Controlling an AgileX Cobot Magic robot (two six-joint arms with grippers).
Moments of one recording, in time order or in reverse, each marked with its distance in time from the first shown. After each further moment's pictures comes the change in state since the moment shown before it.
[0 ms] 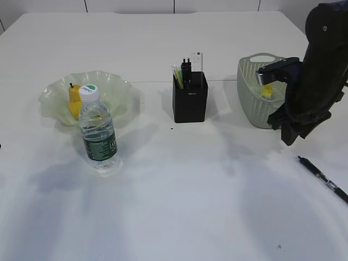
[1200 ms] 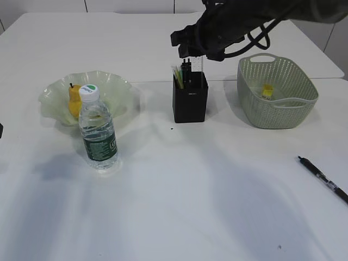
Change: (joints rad) left arm 0.000 0.000 0.000 0.010 -0.138 0.000; right arm 0.199 0.144 -0.378 0.374 -0.482 0.022
